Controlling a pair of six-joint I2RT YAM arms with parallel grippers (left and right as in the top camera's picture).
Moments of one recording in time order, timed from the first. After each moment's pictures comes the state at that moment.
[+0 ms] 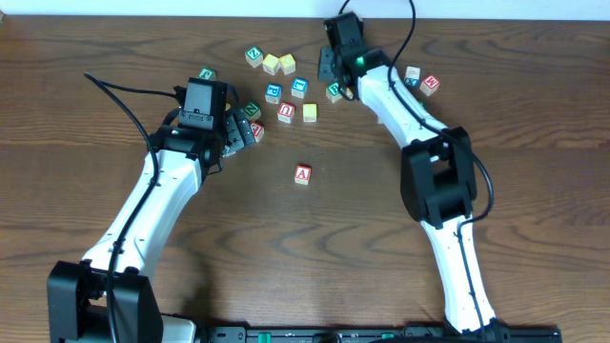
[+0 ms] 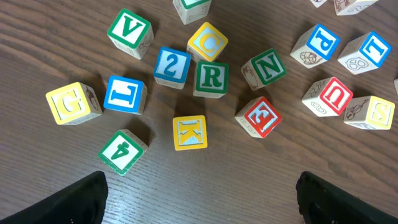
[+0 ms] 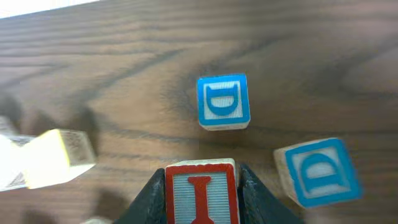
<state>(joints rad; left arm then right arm) -0.19 1.56 1.12 -0.59 -0.13 -0.51 0.39 2.51 2.19 -0.54 0.13 0.43</state>
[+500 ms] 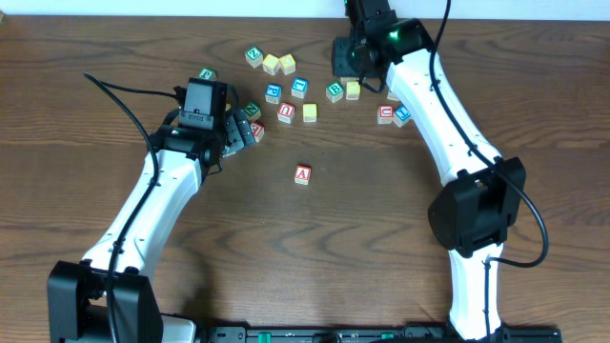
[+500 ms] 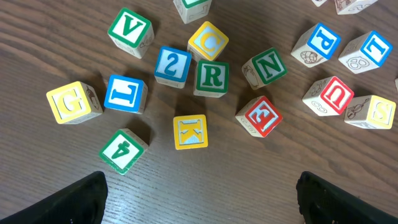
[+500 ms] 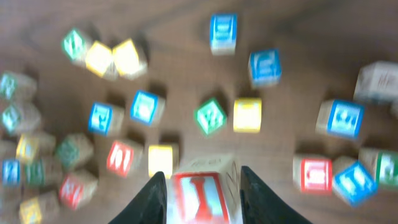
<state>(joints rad) -0.19 1.56 1.12 -0.60 -0.13 -0.51 0.39 2.22 2.20 -1.00 0.00 0.38</state>
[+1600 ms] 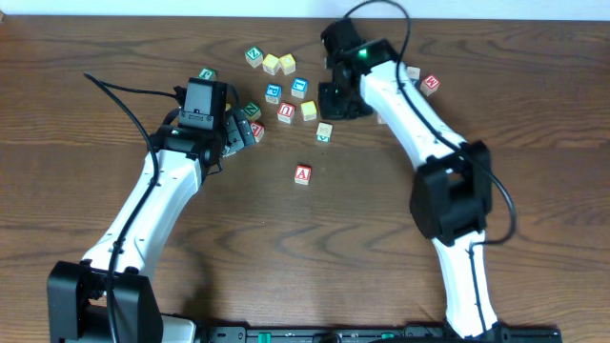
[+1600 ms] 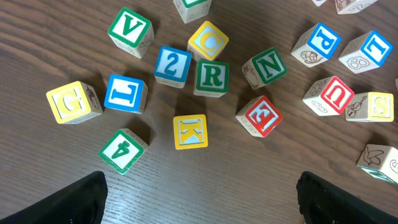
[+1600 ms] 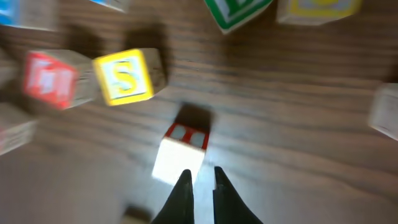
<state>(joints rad) -0.19 1.56 1.12 -0.60 -0.13 -0.51 0.44 2.37 2.13 -1.10 -0.09 0.37</state>
